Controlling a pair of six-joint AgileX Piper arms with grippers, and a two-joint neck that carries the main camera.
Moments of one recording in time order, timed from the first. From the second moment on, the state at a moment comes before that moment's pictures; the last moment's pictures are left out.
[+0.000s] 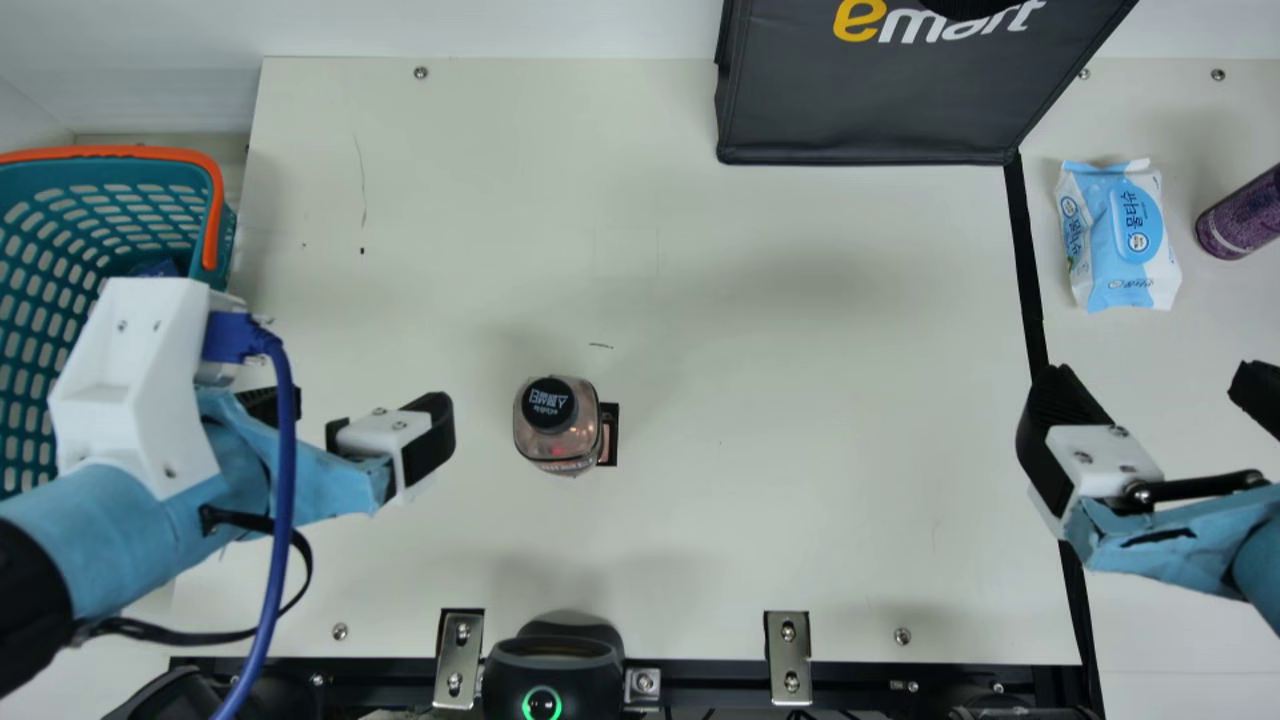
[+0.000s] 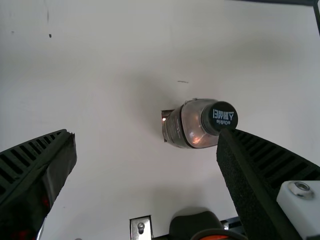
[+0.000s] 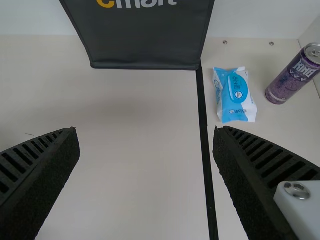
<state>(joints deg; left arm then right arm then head) -43.6 55.8 -64.2 8.3 69.3 -38.7 0.7 42.6 -69.8 -0.8 69.6 0.0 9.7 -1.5</state>
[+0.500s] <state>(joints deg) -61.3 64.2 -66.6 22.8 69.0 -53.4 0.7 42.6 -69.8 -0.8 69.6 0.0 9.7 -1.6</state>
